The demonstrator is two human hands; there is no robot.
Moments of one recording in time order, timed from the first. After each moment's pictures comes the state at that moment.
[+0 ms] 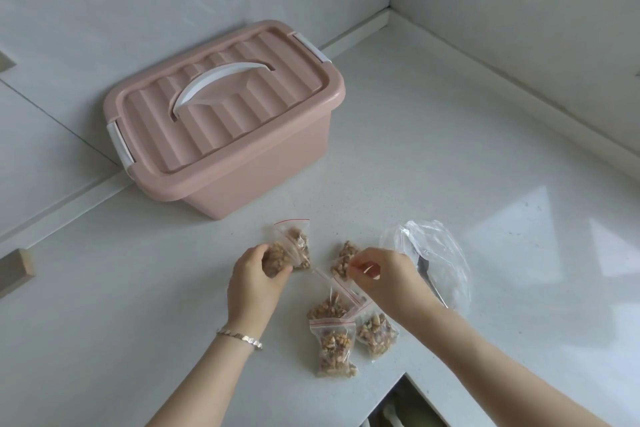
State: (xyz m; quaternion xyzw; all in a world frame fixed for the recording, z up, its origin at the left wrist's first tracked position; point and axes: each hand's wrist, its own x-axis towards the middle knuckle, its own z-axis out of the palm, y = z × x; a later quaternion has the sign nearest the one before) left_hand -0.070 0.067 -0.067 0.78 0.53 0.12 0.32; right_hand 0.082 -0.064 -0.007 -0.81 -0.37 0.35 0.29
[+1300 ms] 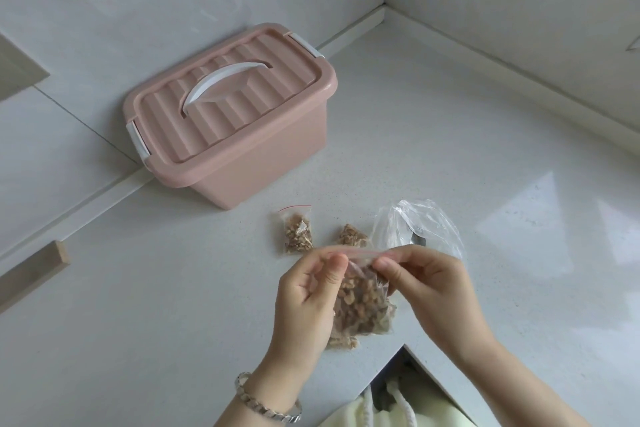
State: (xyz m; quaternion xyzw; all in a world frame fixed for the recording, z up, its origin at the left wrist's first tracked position) left_hand -0.058 -0.038 0.045 0.64 0.34 0.27 0.63; right_hand 0.055 -0.127 0.054 -0.67 -0.24 0.35 0.61
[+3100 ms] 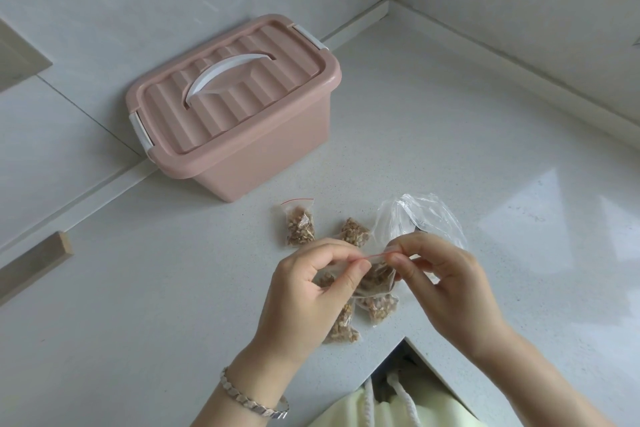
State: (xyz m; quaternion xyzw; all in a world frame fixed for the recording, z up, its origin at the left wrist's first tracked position) left_hand -0.063 -0.026 0.062 0.80 0.24 0.27 0.49; right_hand 0.066 -0.136 0.044 -0.68 -0.45 0.19 0.55
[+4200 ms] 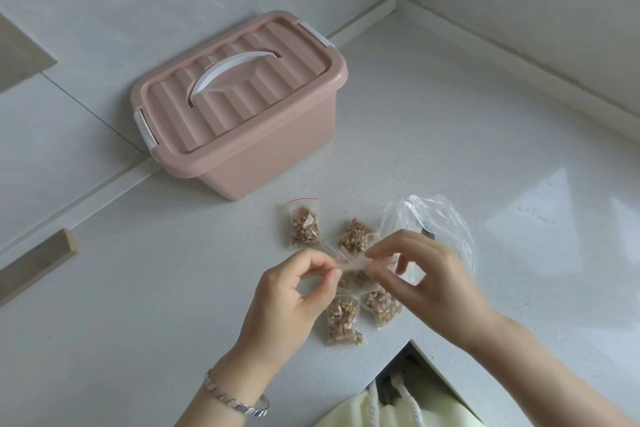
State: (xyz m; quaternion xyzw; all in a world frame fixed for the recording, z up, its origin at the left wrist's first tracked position) left_hand -0.086 -0.010 0.036 0.79 0.26 0.25 0.49; right_hand 0.071 -0.120 0.037 -0.70 -0.51 0.21 0.45
